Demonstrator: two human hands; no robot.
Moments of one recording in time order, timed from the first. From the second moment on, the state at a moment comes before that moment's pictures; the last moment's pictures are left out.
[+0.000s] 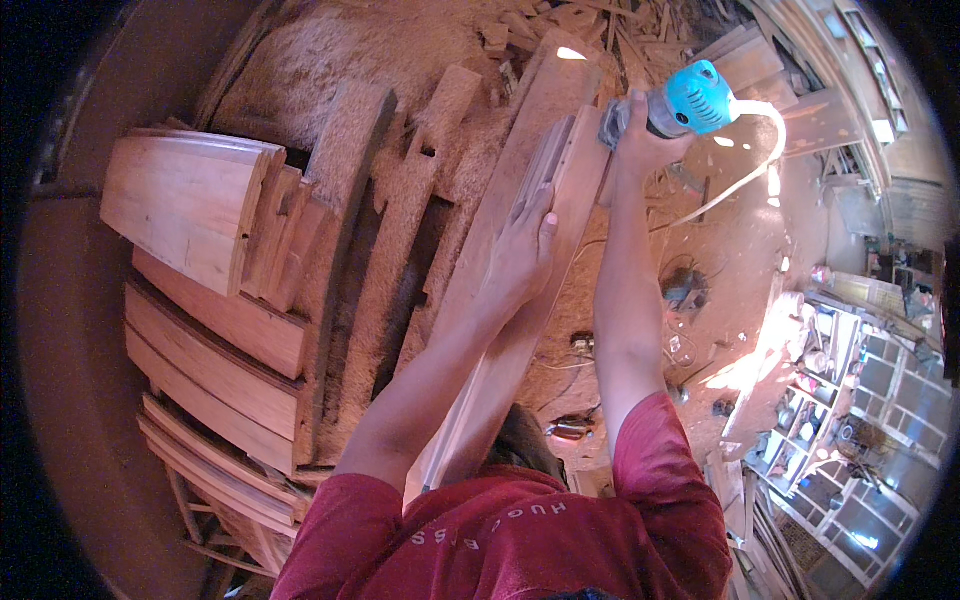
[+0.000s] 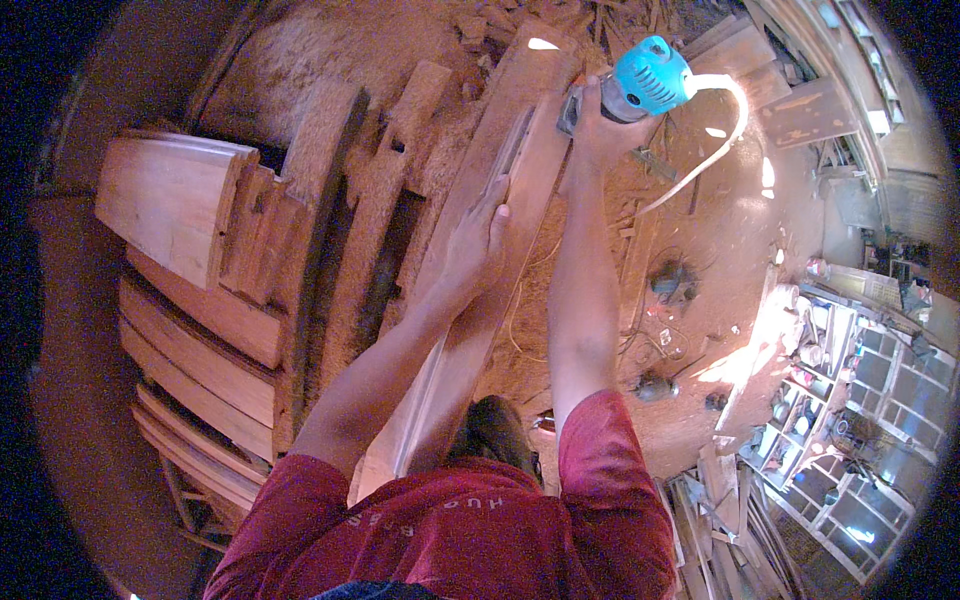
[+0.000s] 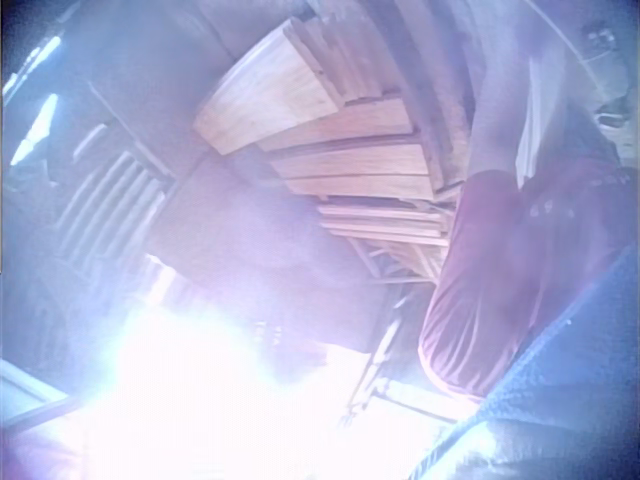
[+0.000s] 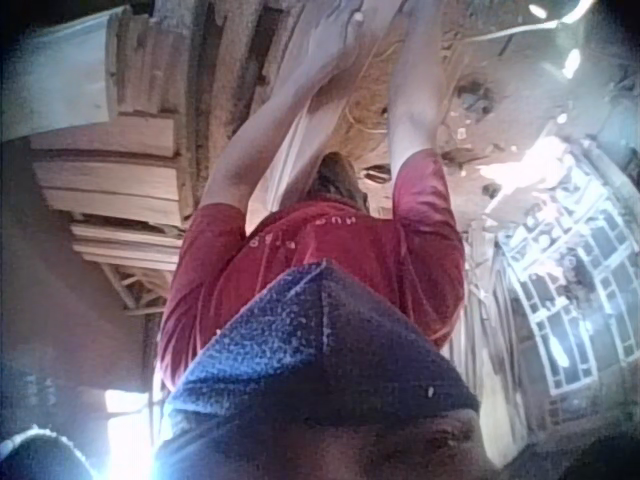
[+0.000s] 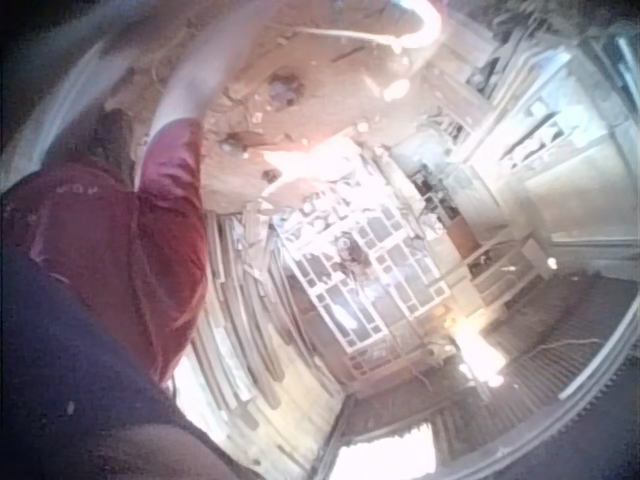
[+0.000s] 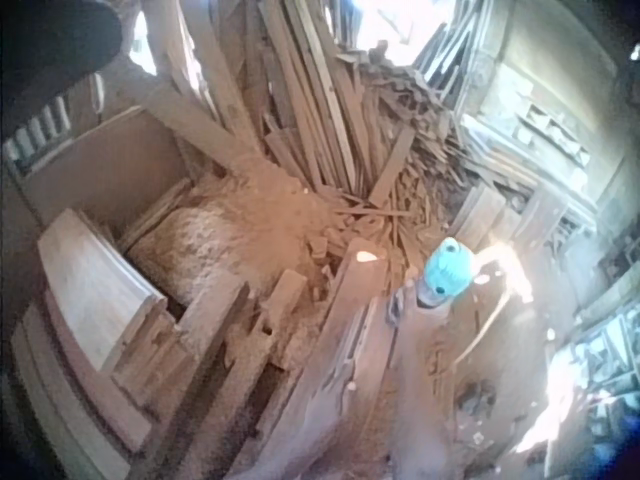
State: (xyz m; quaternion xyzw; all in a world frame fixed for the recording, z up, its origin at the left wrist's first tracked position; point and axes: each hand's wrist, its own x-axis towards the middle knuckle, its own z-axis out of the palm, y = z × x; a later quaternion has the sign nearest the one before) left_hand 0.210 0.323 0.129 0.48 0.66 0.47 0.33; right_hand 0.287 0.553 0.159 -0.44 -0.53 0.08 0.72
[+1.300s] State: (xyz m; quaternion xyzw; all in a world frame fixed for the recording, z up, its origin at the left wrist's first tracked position) left_hand 0.214 0.326 0.129 0.44 0.61 0.55 0.36; right_hand 0.308 0.461 0.145 -0.47 -0.55 0.19 0.66
